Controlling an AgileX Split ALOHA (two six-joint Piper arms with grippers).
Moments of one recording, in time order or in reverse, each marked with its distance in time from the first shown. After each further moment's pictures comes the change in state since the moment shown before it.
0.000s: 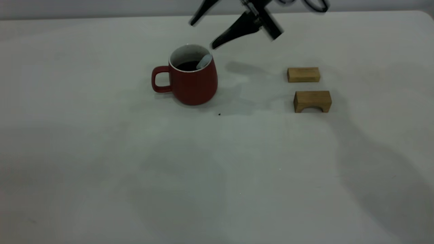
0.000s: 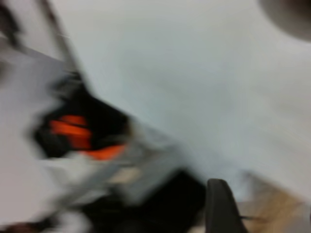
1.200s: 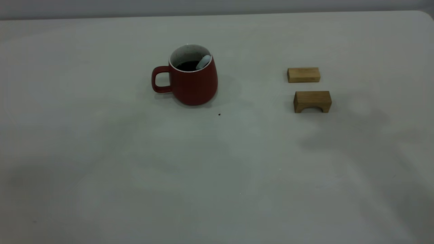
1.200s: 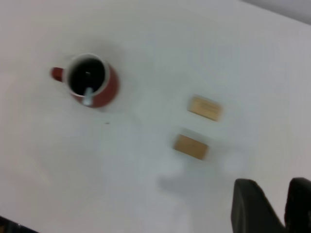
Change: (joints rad) left arm 0.000 0.000 0.000 0.000 0.000 0.000; right arm 0.000 -0.994 0.195 -0.942 0.063 0.047
